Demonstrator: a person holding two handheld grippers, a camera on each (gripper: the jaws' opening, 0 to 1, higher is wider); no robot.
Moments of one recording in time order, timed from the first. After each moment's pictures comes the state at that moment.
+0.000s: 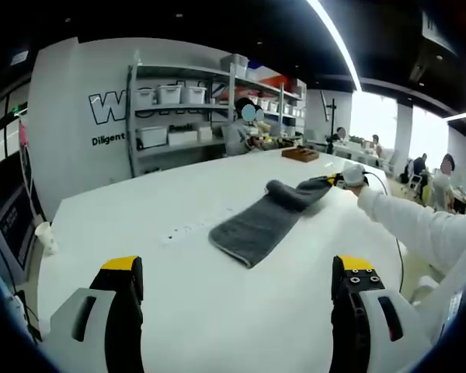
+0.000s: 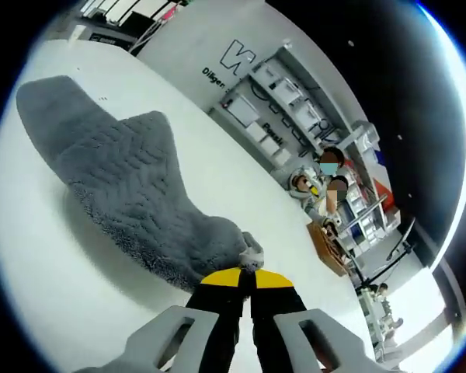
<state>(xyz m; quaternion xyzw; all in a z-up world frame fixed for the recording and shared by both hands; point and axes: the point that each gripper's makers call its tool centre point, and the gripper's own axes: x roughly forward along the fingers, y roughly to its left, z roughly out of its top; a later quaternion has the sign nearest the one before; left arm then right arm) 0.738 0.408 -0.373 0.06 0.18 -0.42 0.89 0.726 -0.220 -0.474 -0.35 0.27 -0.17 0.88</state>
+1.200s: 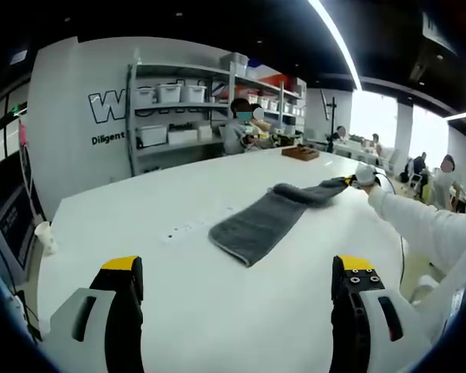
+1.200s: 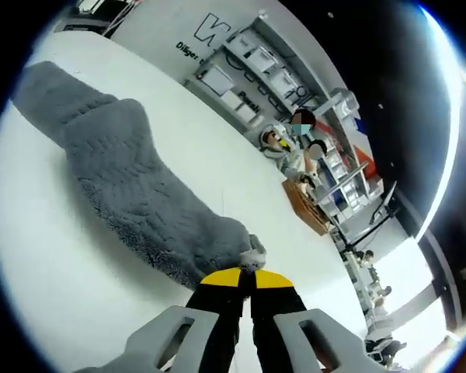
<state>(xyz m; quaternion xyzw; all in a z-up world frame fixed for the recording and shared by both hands) 0.738 0.406 -0.375 0.06 0.19 -0.42 0.89 0.648 -0.293 -0.482 -0.32 0.32 -0.25 0.86</state>
